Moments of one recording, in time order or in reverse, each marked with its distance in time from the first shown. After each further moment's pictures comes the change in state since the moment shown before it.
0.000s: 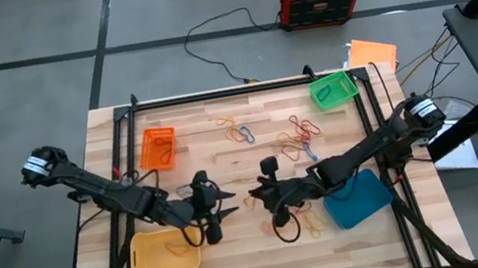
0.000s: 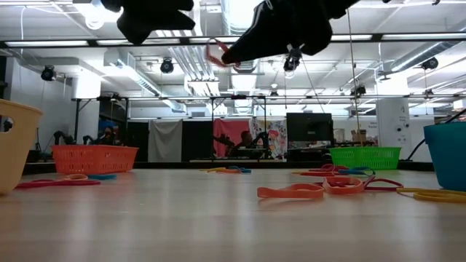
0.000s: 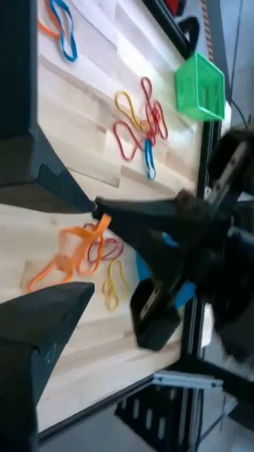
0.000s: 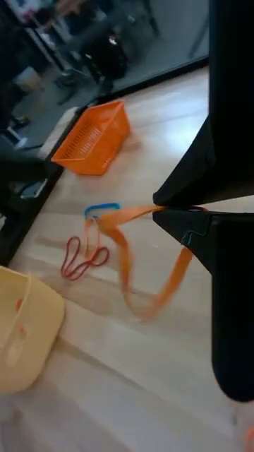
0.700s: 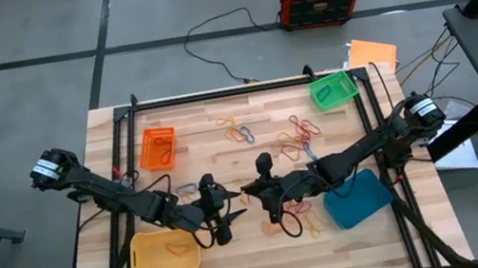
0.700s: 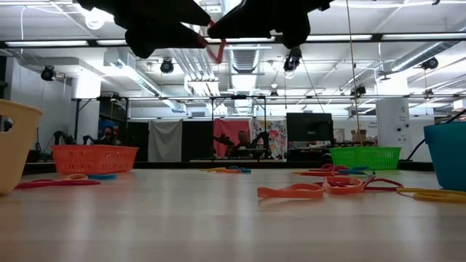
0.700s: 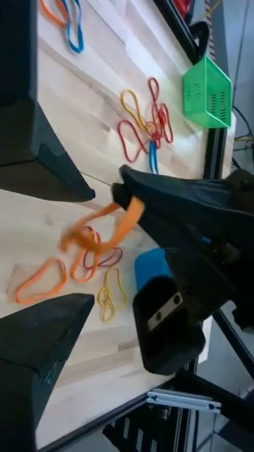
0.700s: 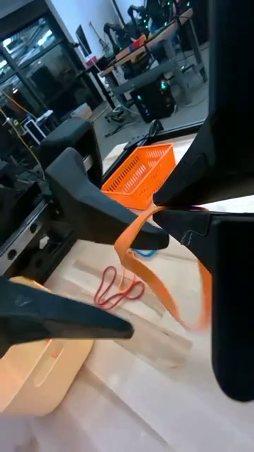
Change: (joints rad) left arm 0.003 0.117 -0.008 0.128 -0.041 -0.018; right arm -0.026 -0.004 0.006 0.158 -0.008 -0.243
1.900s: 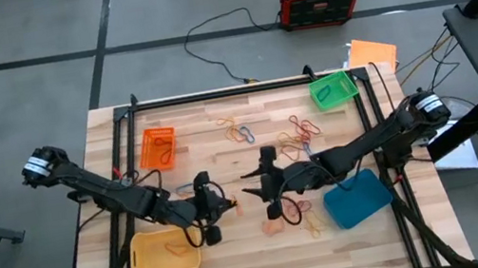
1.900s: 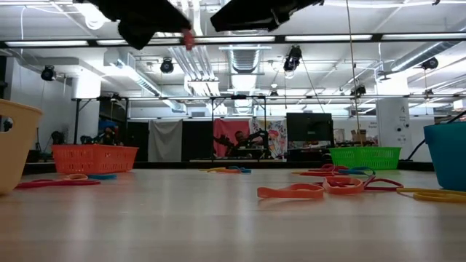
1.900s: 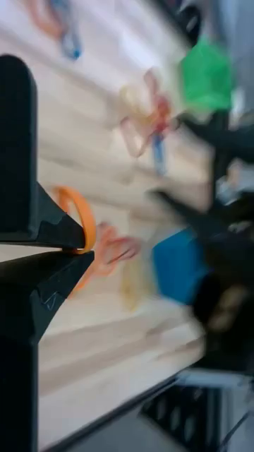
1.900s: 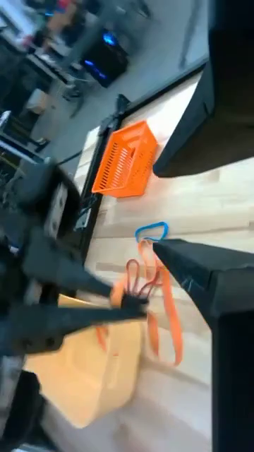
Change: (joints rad) left arm 0.003 -0.121 0.000 -0.188 0.119 0.054; right arm -0.033 -0.064 0.001 -0.040 -0.033 0.374
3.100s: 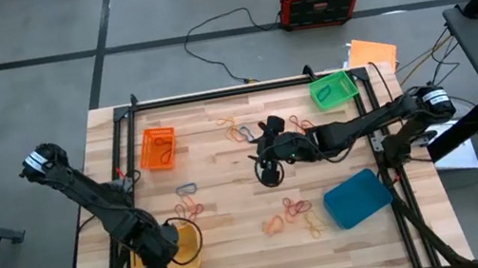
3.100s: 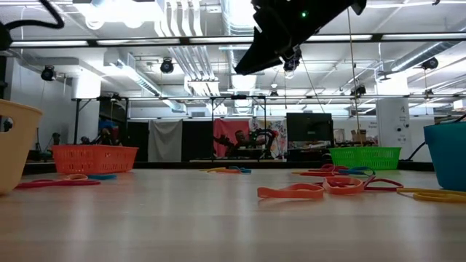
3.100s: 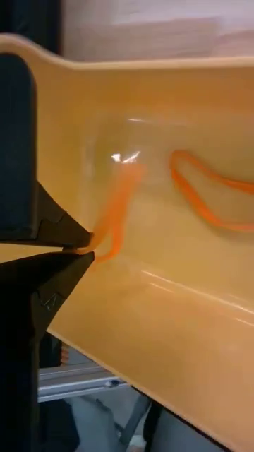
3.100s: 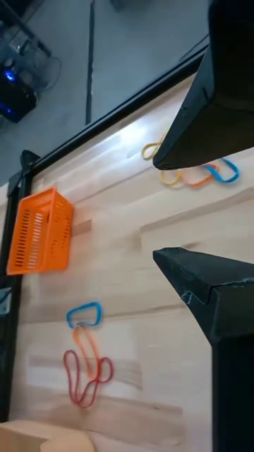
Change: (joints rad) left arm -0.299 -0.012 0.039 -0.930 0.783 -0.791; right arm -0.204 -0.064 0.000 -0.286 0.000 0.156
